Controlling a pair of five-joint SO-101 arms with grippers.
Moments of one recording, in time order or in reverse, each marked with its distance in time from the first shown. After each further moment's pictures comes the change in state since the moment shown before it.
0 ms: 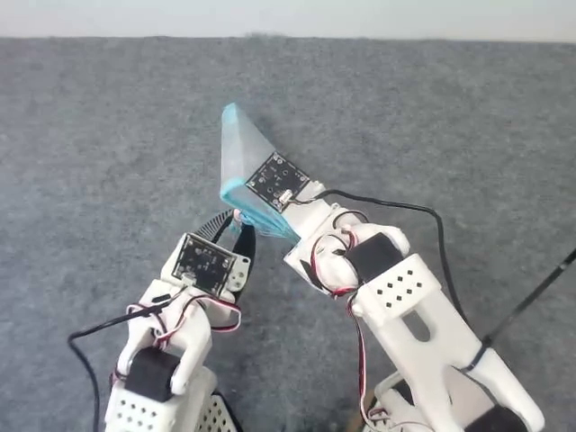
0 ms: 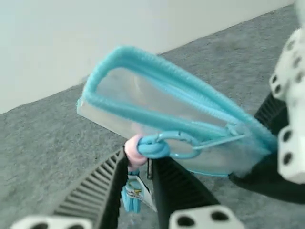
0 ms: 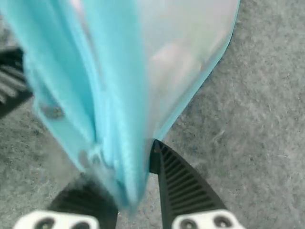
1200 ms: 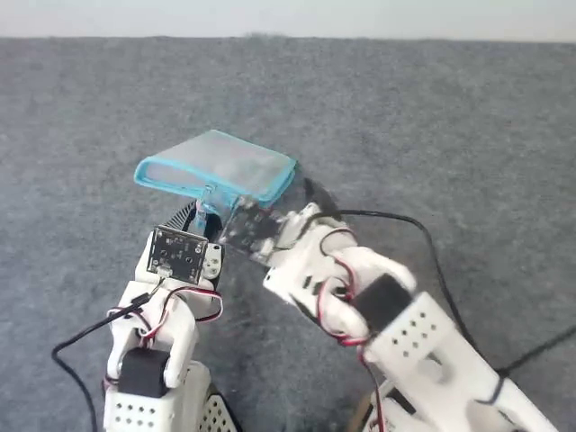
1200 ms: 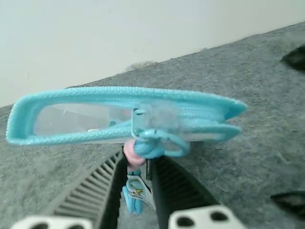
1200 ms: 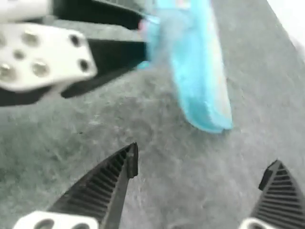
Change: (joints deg) left arm -8.3 0.1 -0.6 0.0 -0.1; right arm -10.8 -10.7 3.3 -8.3 8.6
